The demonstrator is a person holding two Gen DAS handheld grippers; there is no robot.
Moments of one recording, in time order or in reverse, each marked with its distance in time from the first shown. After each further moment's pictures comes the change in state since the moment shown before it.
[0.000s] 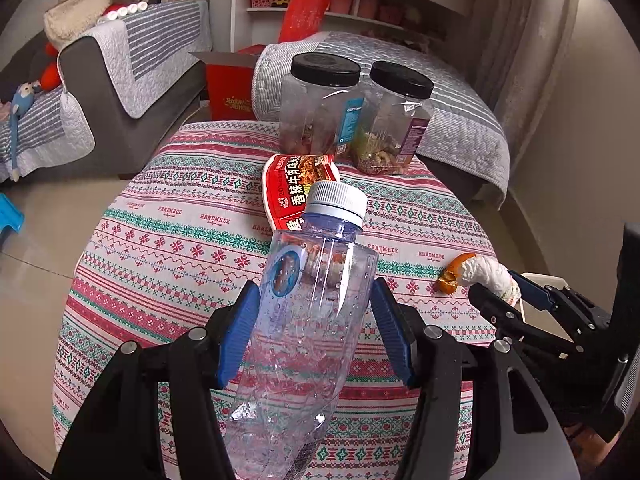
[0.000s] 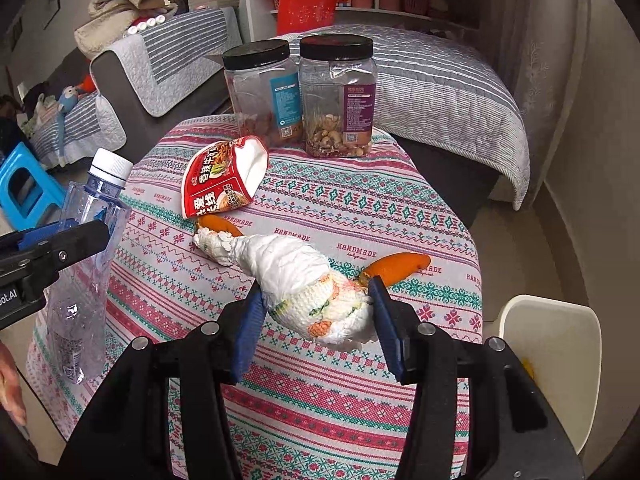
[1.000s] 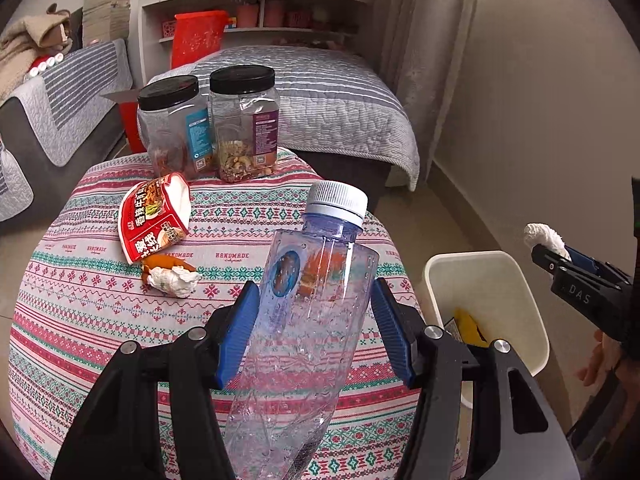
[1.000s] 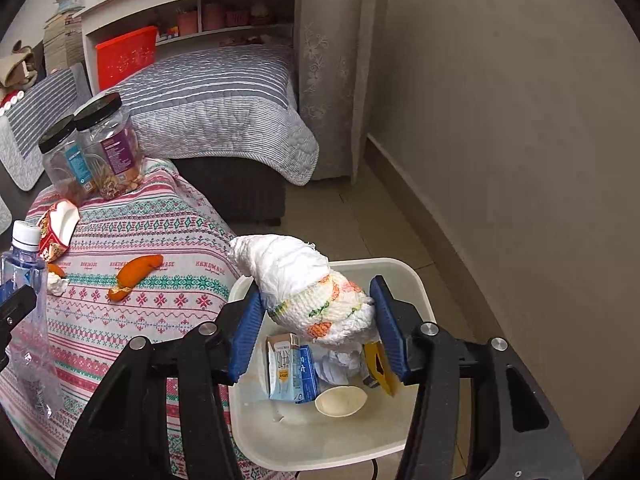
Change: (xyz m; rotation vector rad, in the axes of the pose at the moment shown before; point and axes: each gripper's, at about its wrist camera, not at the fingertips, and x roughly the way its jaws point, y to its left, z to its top) left arm 0.011 -0.153 -0.022 0.179 -0.050 -0.151; right arm -0.078 -0.192 -0.047 0.295 -0.035 -0.405
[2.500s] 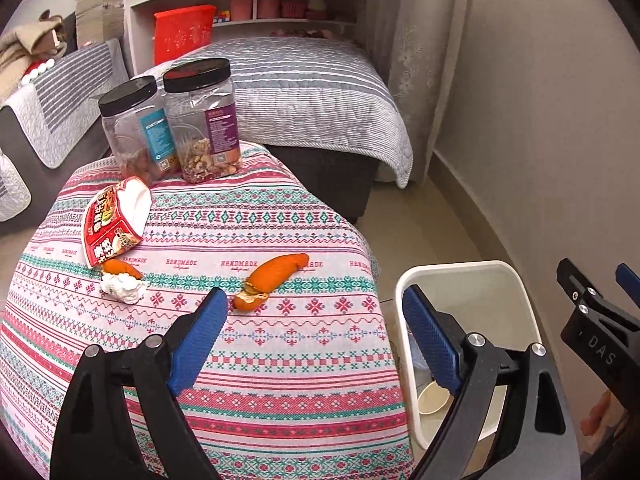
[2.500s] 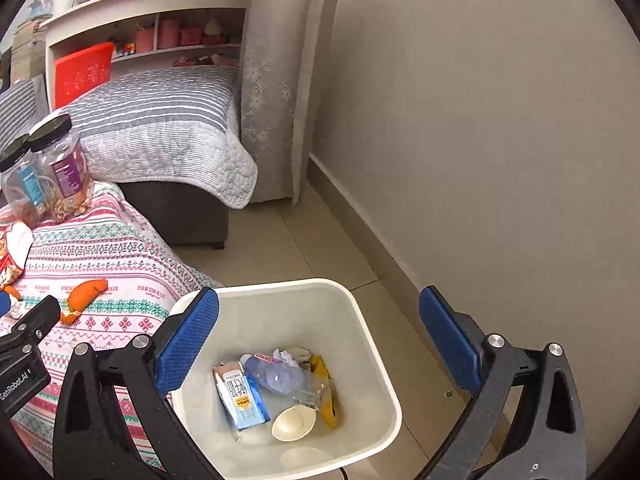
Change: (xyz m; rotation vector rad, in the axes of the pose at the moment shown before) left arm 0.042 -0.049 0.017 -0.022 0.032 0.073; right arm -0.008 -0.010 0.005 0.009 -0.082 -0.174
